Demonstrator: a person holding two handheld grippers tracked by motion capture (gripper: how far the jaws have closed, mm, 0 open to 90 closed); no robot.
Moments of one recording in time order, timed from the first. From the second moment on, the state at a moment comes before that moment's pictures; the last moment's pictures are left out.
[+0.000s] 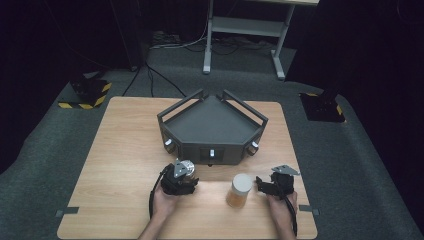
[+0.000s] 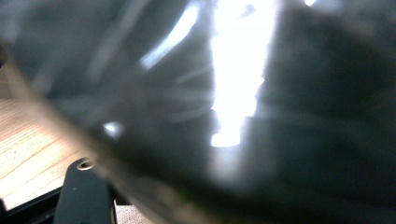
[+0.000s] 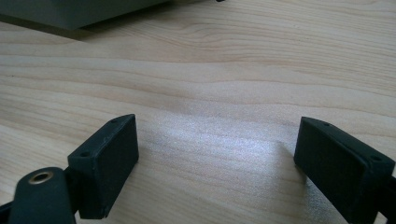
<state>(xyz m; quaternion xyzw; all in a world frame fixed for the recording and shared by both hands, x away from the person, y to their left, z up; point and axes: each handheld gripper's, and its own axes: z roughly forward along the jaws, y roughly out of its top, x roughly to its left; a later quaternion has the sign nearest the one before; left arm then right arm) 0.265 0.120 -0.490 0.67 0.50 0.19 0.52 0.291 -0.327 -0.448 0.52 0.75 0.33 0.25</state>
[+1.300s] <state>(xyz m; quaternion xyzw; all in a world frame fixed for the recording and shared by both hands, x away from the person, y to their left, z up) 0.268 0.140 -0.412 0.67 0.50 0.16 0.52 0.290 -0.328 -0.448 0.52 0.75 0.33 0.25</state>
